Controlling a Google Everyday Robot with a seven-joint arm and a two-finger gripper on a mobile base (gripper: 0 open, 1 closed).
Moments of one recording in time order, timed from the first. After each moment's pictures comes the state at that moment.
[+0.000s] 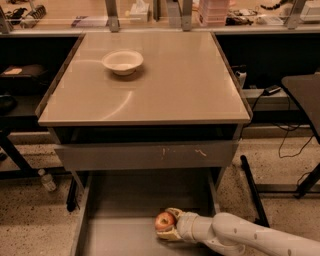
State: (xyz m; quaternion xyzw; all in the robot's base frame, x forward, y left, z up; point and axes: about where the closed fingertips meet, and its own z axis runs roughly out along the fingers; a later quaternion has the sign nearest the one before) arm 0.460 -0.025 0.382 -0.45 0.75 0.26 0.41
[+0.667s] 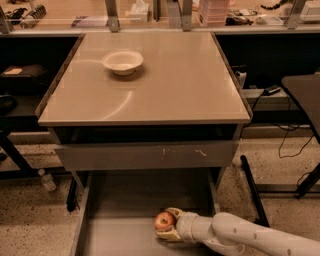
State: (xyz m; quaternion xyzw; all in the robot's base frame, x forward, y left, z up) arm 0.460 -0.025 0.382 -0.45 0.75 0.26 0.41
